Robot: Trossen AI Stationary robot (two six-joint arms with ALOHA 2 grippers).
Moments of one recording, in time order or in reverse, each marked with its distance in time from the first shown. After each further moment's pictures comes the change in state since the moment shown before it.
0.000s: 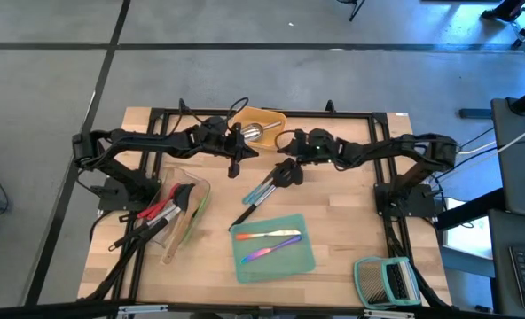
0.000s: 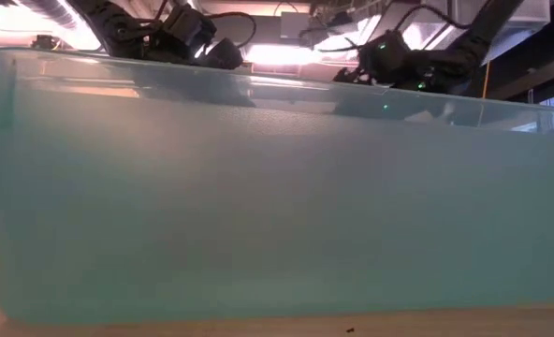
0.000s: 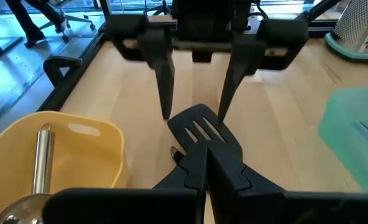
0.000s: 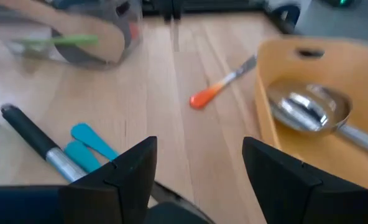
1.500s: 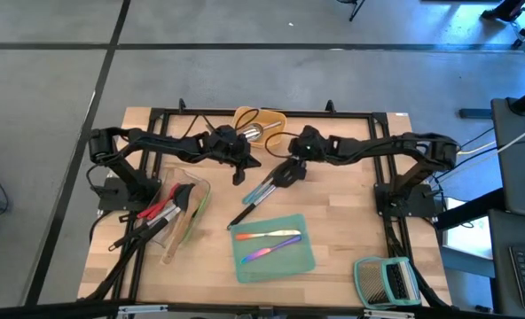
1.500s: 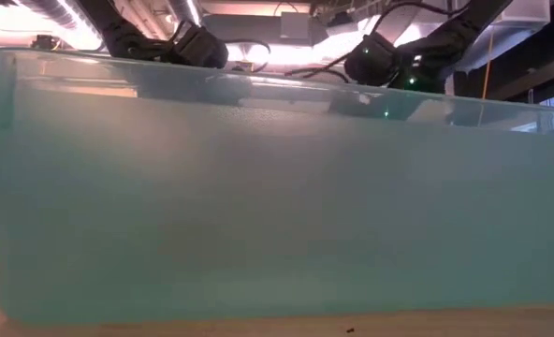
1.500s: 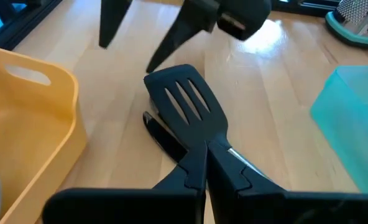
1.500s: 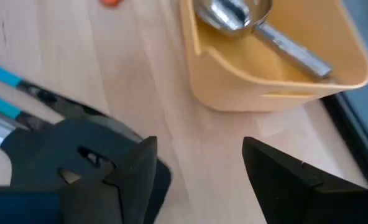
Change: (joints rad) left arm -0.039 0.143 -0.001 0.037 0.007 -0.116; right arm 0.017 -0.017 0.118 -0.460 0.367 -0.052
